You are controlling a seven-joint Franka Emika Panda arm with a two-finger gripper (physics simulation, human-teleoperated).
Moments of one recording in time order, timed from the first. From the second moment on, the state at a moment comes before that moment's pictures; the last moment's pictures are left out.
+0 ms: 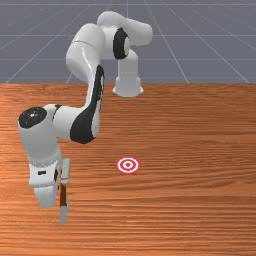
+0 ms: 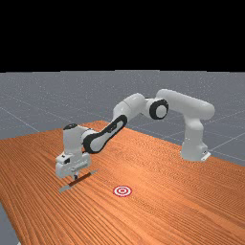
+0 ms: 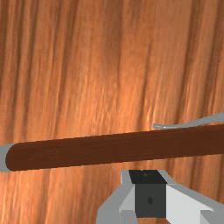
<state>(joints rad) -0.32 1.24 0.03 -0.87 -0.04 2.08 -1.21</state>
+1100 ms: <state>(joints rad) -0.27 1.18 0.04 -0.98 -0.03 2.13 -1.13</state>
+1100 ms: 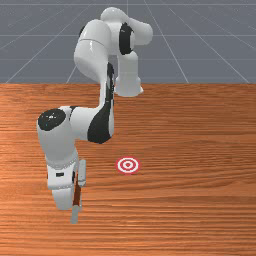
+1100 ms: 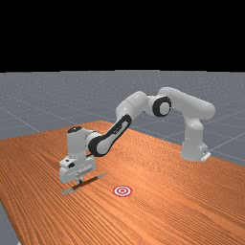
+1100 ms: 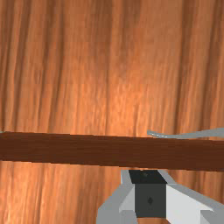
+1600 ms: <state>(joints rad) -0.27 1.18 0.05 -0.98 -0.04 2.12 -1.21</state>
